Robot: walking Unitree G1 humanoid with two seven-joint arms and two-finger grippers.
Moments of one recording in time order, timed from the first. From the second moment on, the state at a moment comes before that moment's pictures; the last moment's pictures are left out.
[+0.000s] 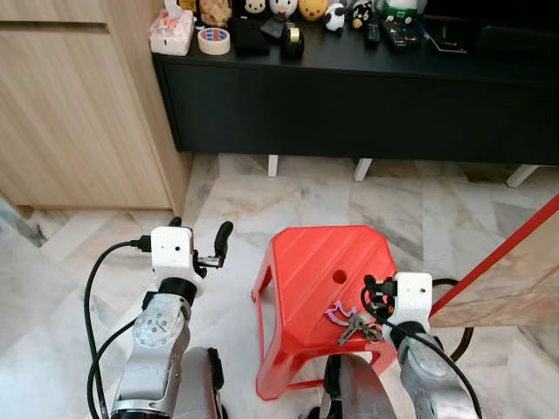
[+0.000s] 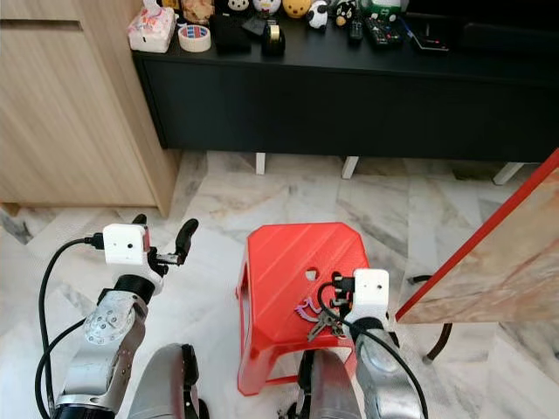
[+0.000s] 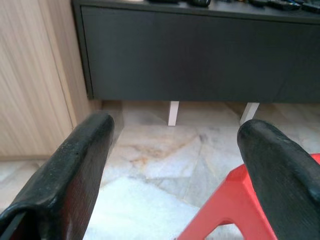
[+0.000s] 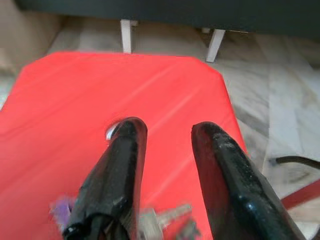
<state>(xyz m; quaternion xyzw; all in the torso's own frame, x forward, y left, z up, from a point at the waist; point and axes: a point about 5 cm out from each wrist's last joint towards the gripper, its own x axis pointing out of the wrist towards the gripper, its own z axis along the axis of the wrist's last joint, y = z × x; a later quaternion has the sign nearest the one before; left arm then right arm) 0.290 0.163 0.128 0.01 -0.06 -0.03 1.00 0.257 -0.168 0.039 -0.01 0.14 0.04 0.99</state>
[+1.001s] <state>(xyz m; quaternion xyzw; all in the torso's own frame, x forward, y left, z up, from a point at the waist) 0.292 0.162 0.125 0.01 -0.07 -0.03 1.00 0.233 -0.155 0.007 -0.18 0.22 0.13 0.95</state>
